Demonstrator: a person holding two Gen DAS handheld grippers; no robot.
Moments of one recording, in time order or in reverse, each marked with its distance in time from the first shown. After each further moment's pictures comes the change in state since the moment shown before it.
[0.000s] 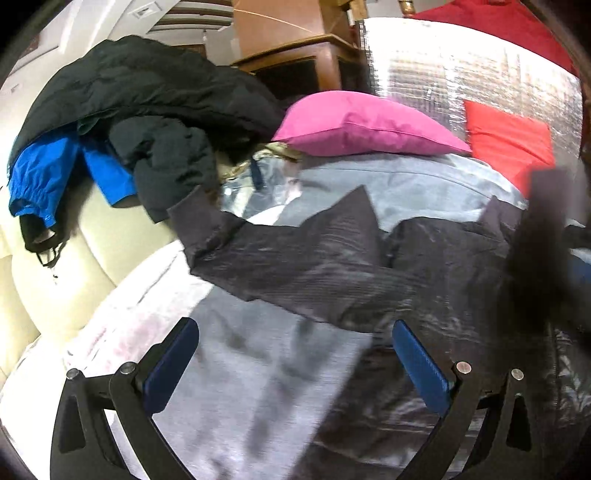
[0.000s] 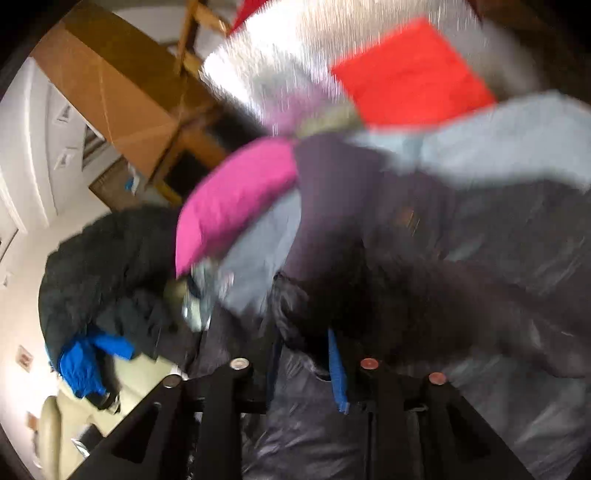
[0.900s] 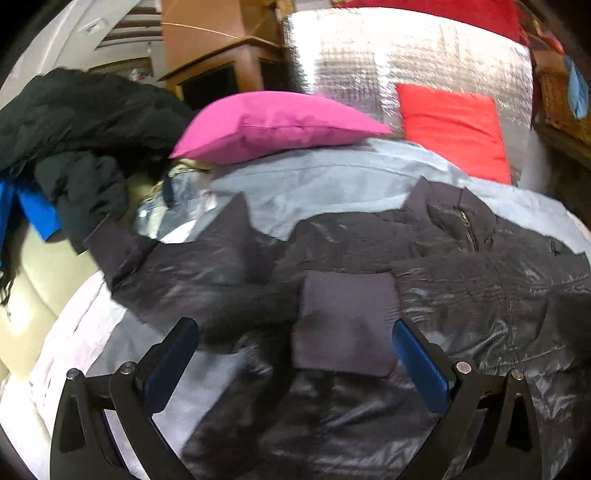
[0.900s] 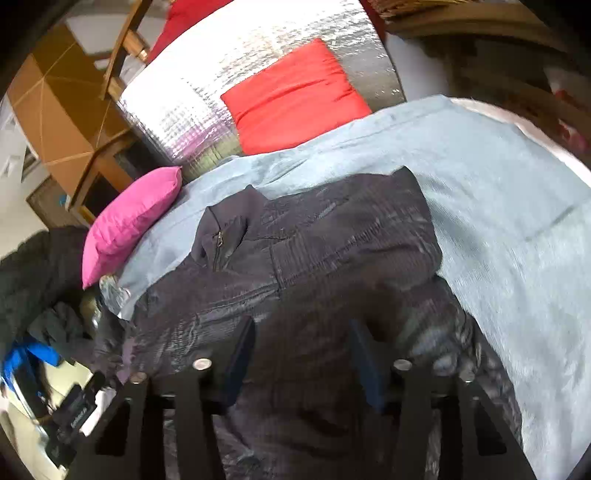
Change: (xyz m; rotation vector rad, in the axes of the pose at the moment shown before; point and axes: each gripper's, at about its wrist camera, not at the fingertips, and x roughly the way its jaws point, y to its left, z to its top) left arm 0.006 -0.108 0.008 0.150 0.000 -0.178; right arm -0.116 -0.161 -0.001 0.013 -0.114 -0.314
